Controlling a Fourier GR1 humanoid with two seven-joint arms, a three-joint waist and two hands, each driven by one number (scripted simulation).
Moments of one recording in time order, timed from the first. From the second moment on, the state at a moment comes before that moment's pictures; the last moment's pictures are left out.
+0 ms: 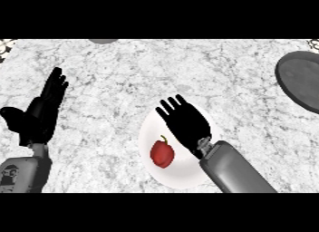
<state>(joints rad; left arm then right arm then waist) -0.21 0.21 0.06 -1.48 0.03 0.09 0.07 -0.50 -0.09 0.56 -1.38 1.34 0.51 0.10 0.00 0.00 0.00</state>
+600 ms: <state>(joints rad) -0.24 0.20 0.09 -1.46 0.02 0.08 0.08 -0.53 -0.05 0.54 -1.21 1.41 0.47 -0.03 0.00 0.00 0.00</state>
